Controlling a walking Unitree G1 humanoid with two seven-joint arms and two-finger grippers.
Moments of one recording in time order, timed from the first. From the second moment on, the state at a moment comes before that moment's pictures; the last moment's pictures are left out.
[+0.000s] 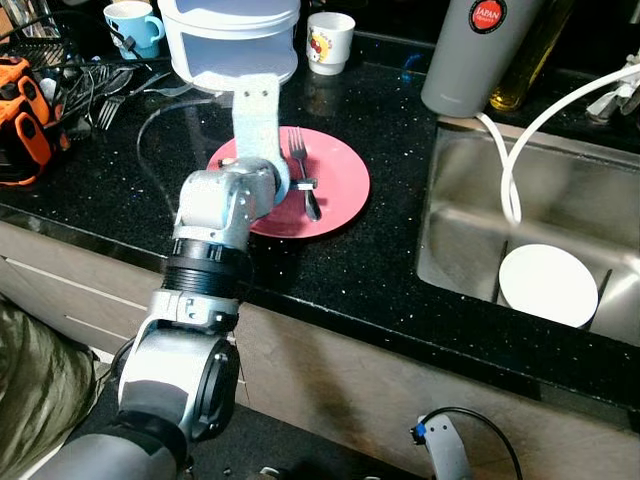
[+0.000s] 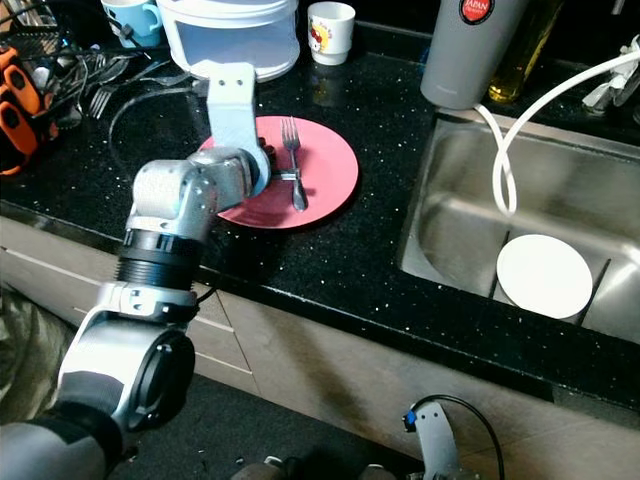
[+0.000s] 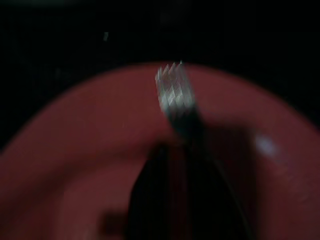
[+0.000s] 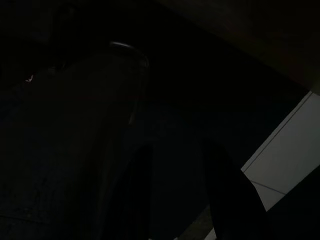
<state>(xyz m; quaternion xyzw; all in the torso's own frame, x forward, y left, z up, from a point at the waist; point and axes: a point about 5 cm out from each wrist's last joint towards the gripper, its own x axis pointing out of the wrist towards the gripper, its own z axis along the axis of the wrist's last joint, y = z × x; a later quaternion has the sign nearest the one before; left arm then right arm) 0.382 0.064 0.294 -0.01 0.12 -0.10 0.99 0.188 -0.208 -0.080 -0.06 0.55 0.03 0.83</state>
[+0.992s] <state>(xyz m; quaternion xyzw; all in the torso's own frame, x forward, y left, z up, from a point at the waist) 0.377 0.040 0.272 0.06 0.14 -0.11 0.98 0.188 -0.208 -0.080 -0.06 0.55 0.03 0.83</state>
